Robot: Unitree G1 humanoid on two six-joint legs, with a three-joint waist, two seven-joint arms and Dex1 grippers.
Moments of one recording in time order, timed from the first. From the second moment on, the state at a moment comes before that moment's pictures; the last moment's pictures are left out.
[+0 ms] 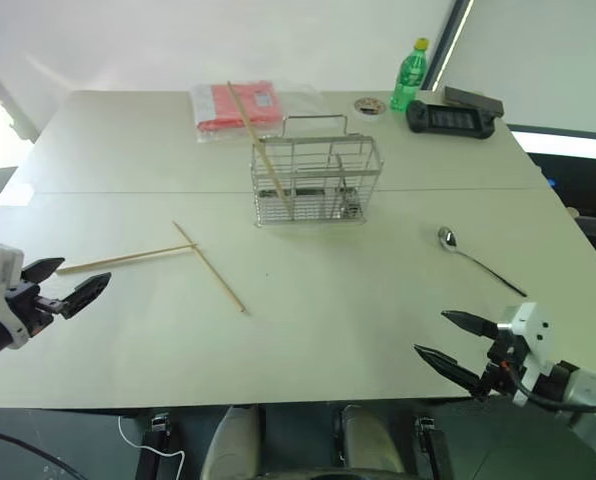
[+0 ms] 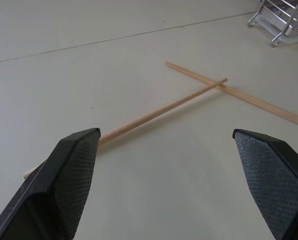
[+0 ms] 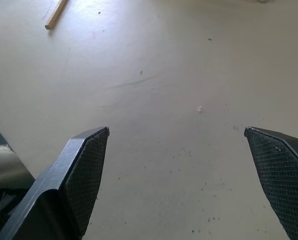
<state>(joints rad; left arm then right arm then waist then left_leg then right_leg) 0.22 0.80 0.71 -0.33 -0.59 0.69 -0.72 0.46 -0.69 -0.40 -0.56 0.57 0.46 0.84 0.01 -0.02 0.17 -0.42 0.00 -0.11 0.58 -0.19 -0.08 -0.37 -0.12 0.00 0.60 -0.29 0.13</state>
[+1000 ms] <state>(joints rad) 0.17 0.80 0.66 -0.39 -0.61 0.72 -0.72 0.32 -0.81 -0.40 -0.48 0.53 0.47 0.86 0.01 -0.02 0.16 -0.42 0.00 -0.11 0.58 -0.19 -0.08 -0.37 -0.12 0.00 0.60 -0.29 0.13</state>
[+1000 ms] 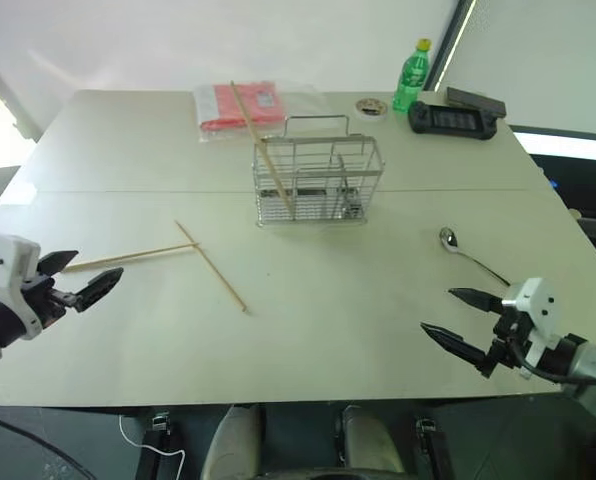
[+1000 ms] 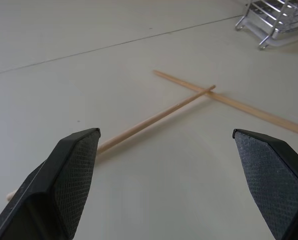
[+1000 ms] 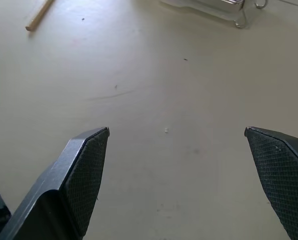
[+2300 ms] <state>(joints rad) -0.48 1.02 0.33 -0.44 -0.93 0.93 -0.85 -0.90 -0.89 0.23 0.93 -0.08 0.22 1.29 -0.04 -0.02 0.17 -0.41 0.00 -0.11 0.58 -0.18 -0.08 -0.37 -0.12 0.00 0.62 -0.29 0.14</state>
